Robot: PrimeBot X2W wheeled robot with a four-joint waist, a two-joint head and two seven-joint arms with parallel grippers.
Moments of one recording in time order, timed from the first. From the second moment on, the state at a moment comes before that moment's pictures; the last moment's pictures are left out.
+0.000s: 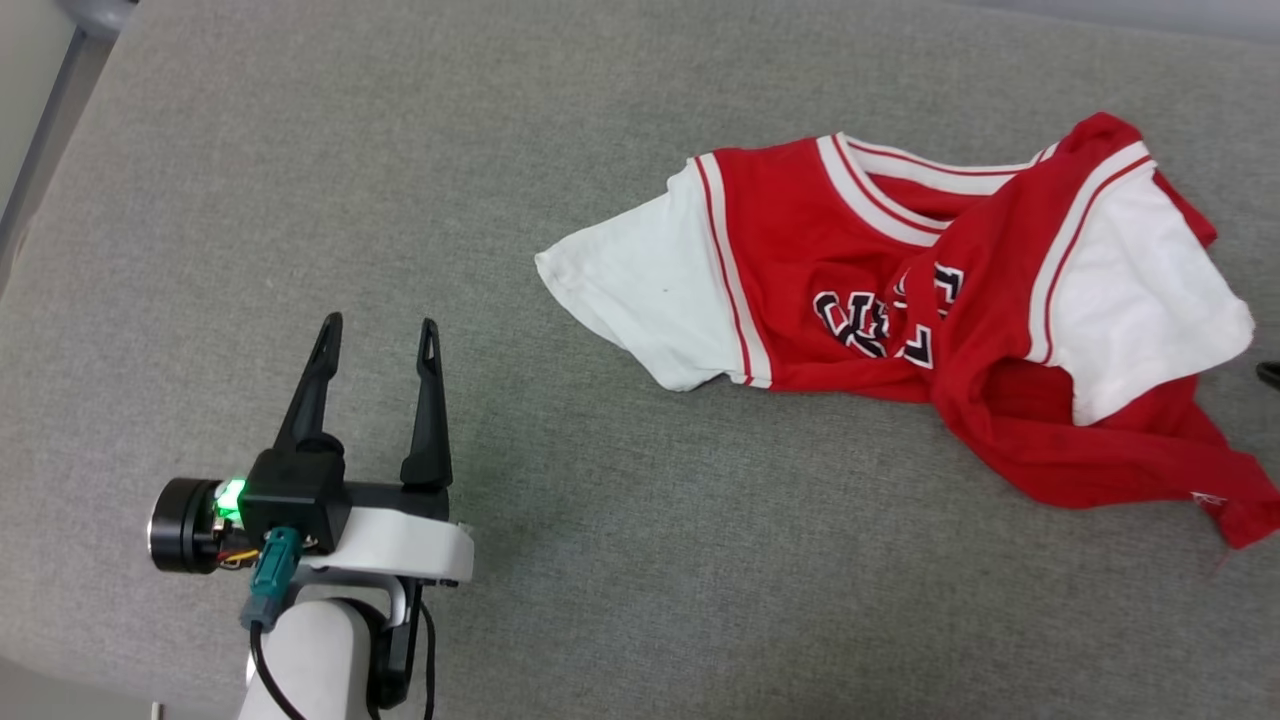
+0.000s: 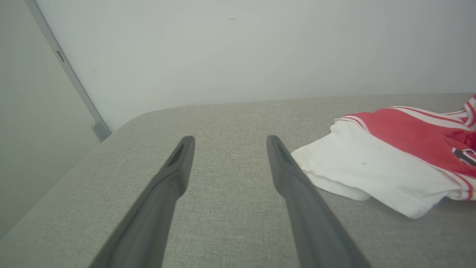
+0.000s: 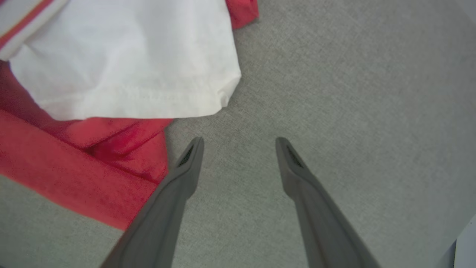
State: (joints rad) left arm -0.20 0.07 -0.06 0.05 -0.02 0.03 -0.26; right arm -0.67 -0.97 0.49 0.16 0.84 0.13 0.90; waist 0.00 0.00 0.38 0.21
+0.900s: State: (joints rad) left arm -0.23 0.06 -0.04 0.07 -0.02 0.03 -0.26; right arm -0.59 -0.87 0.44 0.18 0.74 0.13 0.76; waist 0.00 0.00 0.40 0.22
